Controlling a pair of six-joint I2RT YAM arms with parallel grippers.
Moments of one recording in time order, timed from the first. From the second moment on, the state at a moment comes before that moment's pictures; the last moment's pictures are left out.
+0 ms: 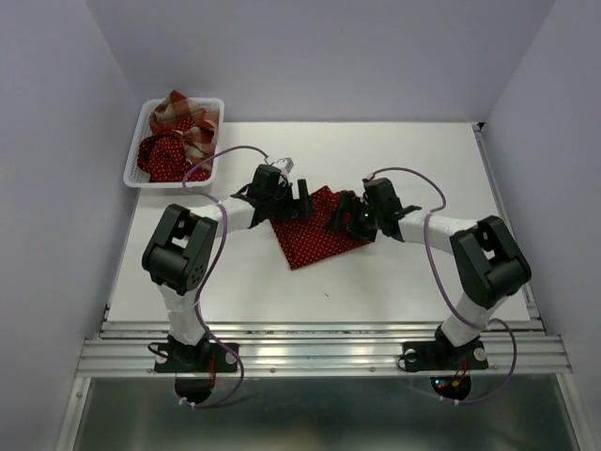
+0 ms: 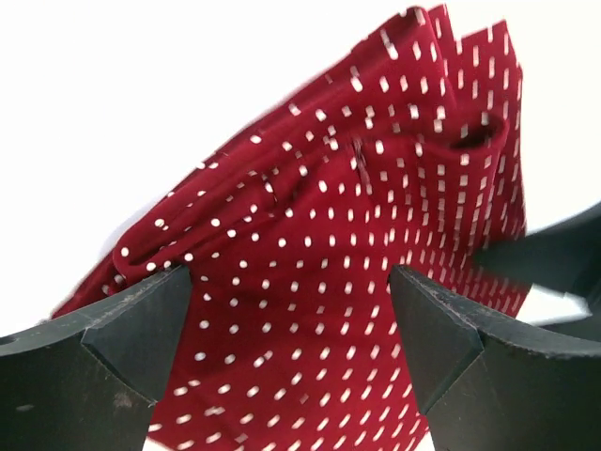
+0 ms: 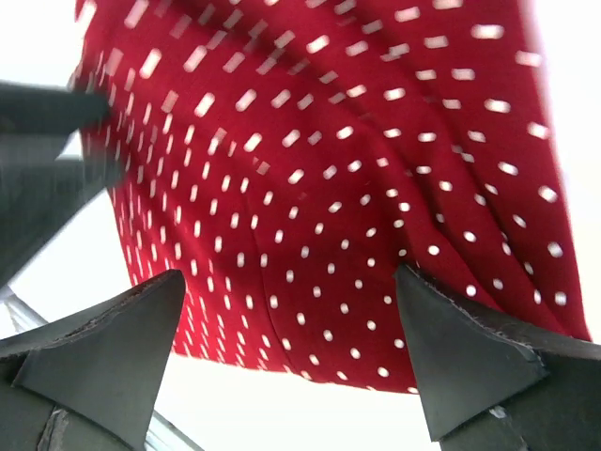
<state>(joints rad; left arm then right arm) -0.47 1.81 1.03 0.05 0.21 -0.49 0.44 1.76 1.01 -0.10 -0.26 0.68</state>
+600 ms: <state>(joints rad) -0.50 1.84 1.26 0.03 0.34 -0.45 0.68 1.47 0.87 -0.08 0.03 0.84</state>
